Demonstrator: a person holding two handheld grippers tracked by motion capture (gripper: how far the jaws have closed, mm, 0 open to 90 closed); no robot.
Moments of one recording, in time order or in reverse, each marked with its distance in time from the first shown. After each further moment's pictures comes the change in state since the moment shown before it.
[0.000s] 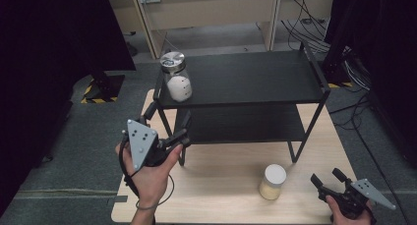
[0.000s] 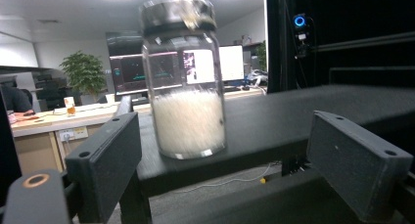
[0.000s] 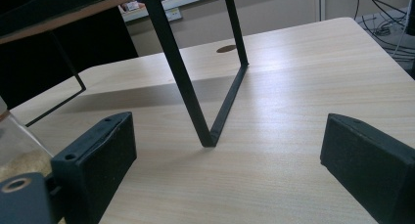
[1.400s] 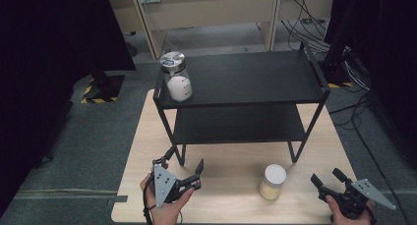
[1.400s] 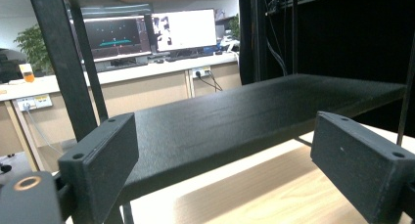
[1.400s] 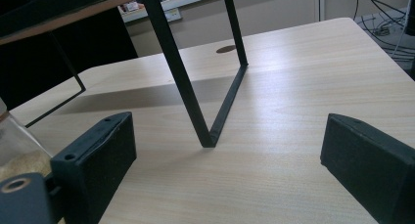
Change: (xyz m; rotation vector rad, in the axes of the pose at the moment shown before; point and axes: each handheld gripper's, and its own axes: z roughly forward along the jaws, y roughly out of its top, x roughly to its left) left arm -0.004 -0.119 -0.032 0.087 -0.107 0.000; right arm 0.000 0.000 0.000 0.000 -0.001 0.002
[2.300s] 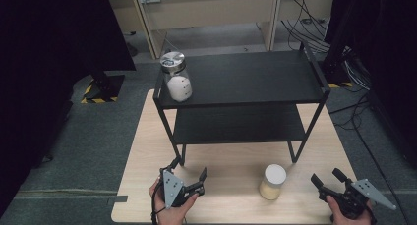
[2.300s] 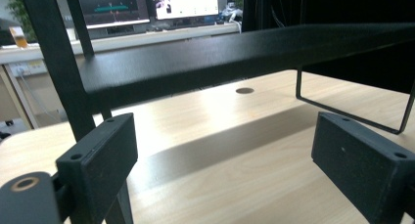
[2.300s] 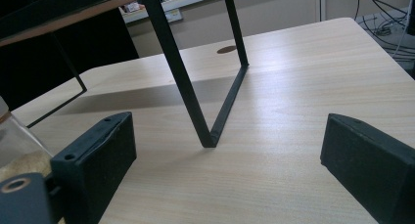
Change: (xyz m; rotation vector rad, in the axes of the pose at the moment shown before) left arm -0.006 -0.041 0.006 0.113 0.006 -0.025; right arm -0.001 0.000 0.000 -0.002 0.004 0.003
